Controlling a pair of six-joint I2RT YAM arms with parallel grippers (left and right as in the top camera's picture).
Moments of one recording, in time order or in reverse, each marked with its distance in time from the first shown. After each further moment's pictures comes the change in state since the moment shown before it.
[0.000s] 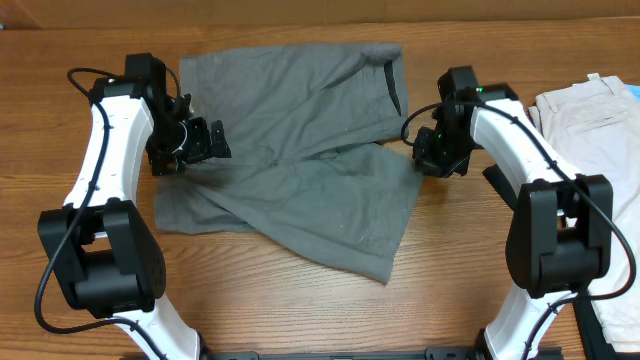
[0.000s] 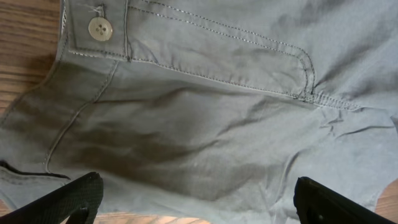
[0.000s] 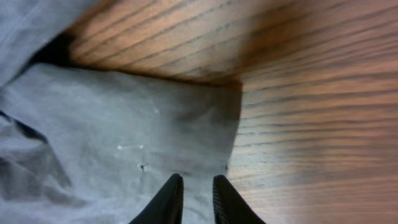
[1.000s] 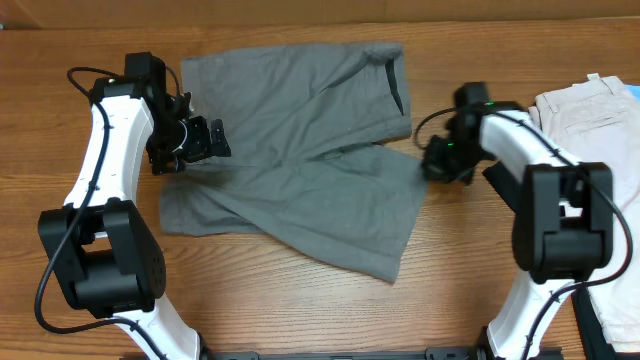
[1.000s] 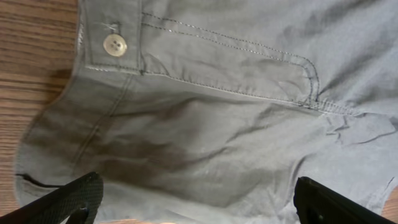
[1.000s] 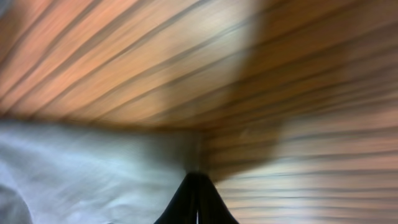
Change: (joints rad) left arm 0.000 0.000 0.000 0.016 0.000 0.000; right arm -0.125 0.078 -0.081 0.142 -0.018 0.030
